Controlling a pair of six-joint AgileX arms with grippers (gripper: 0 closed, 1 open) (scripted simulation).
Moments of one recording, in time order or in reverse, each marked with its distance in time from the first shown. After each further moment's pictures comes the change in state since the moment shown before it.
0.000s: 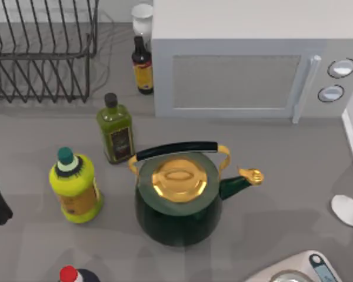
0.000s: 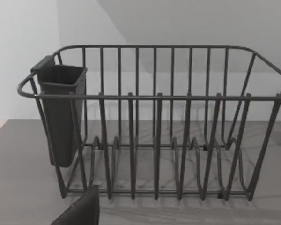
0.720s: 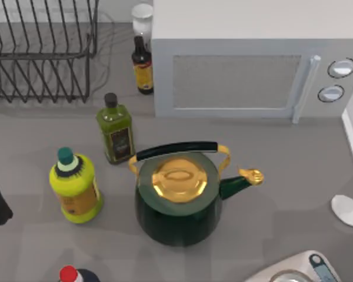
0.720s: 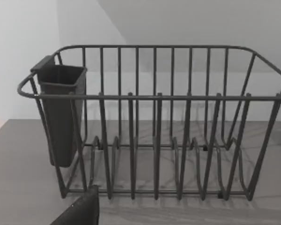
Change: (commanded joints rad) left arm 0.000 0.000 0.000 0.000 0.000 0.000; right arm -0.001 0.145 -0.162 0.307 0.000 0.001
